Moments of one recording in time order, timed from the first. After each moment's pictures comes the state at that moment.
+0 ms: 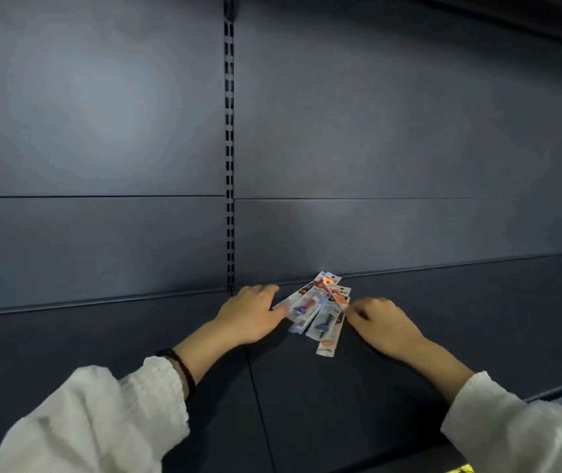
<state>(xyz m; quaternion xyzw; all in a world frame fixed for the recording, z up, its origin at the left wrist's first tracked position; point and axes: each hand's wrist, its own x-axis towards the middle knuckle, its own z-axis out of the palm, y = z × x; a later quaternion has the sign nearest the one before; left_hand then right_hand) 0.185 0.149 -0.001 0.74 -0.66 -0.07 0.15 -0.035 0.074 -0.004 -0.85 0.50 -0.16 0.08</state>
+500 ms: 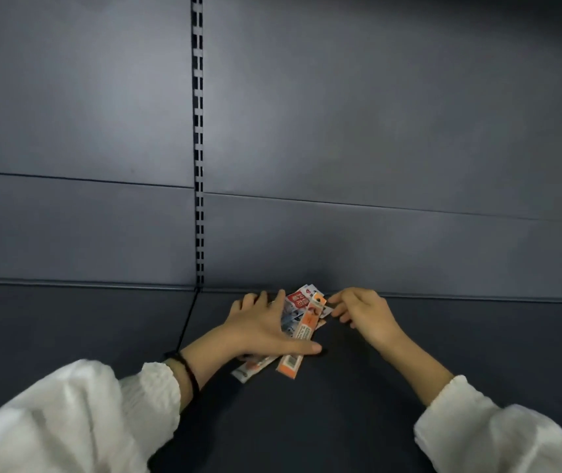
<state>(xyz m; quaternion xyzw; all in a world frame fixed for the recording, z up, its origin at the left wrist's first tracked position) 0.114 0.074 -0.009 0.80 -0.58 -0.12 0.04 -0.046 -0.029 0.004 -0.78 0.42 -0.29 0.37</state>
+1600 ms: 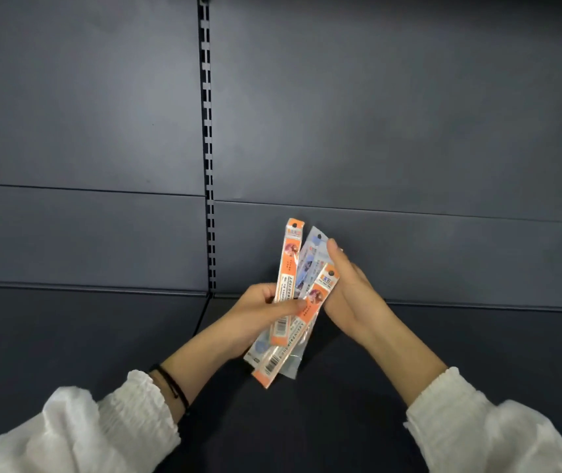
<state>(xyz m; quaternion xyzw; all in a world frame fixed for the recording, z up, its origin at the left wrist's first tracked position) 0.114 0.095 0.012 0.58 -0.43 -0.39 0.57 -0.006 -0.010 0.037 -0.57 0.17 -0.32 0.74</state>
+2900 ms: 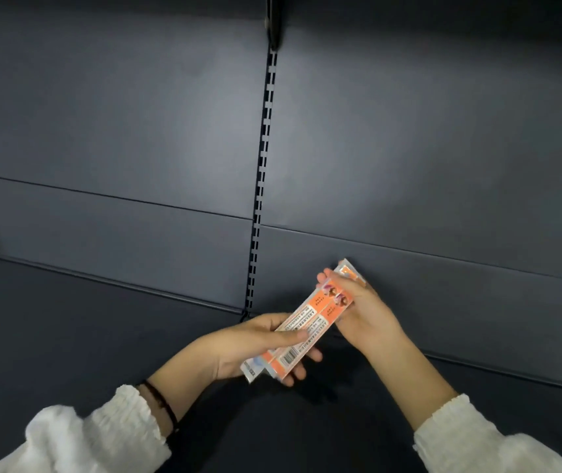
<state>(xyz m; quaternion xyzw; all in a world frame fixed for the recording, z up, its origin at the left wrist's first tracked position) 0.135 0.130 0.022 0.53 -0.45 -0.48 0.53 0.033 -0.019 0.060 -0.46 0.14 -0.30 0.83</state>
